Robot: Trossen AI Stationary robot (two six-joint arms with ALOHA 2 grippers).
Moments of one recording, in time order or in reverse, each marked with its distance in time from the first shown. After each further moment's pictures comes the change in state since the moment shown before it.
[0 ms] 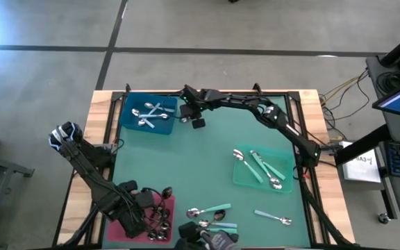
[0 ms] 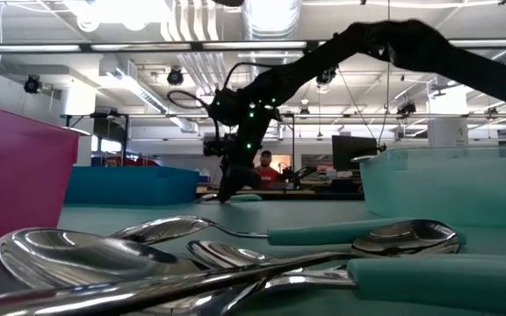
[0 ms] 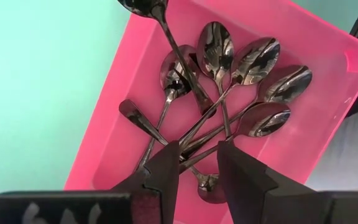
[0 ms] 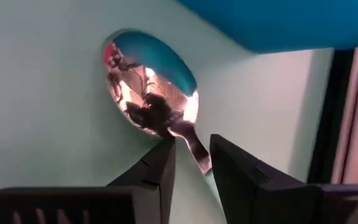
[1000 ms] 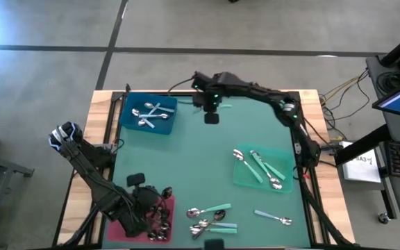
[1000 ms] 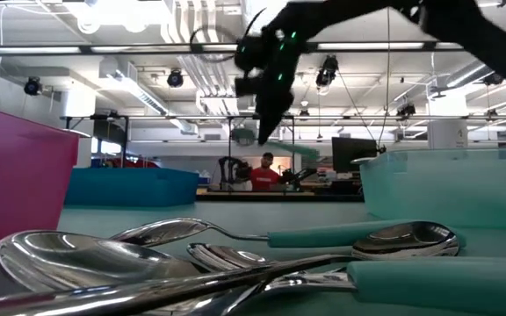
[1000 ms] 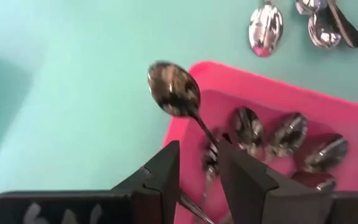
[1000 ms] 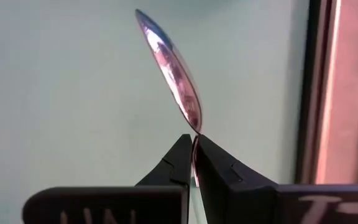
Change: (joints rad) left arm 0.001 0.000 0.000 0.006 -0.328 0.162; right arm 0.000 -0.265 0.042 -0.513 -0.081 0.276
